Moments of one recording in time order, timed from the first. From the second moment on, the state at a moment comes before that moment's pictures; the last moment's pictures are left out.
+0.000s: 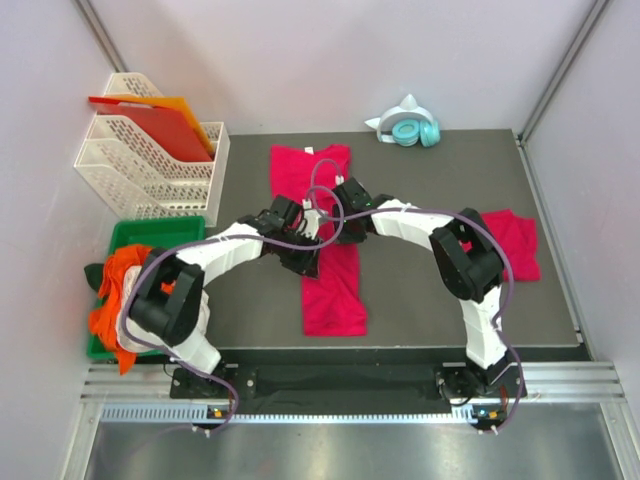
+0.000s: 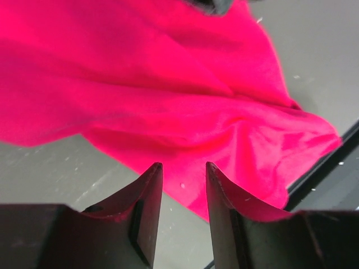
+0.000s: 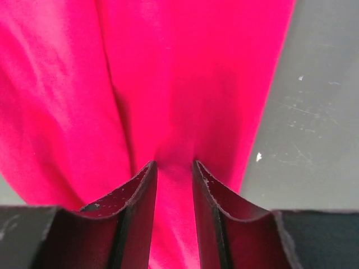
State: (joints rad) left arm -0.52 1.60 1.03 -0.49 0.41 -0.06; right arm 0.69 2.06 1.46 -0.41 0.03 0.52
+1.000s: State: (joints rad) left arm -0.51 1.88 1.20 -0.68 0.43 0.01; right arm 0.56 2.09 1.51 -0.45 -0.02 0.56
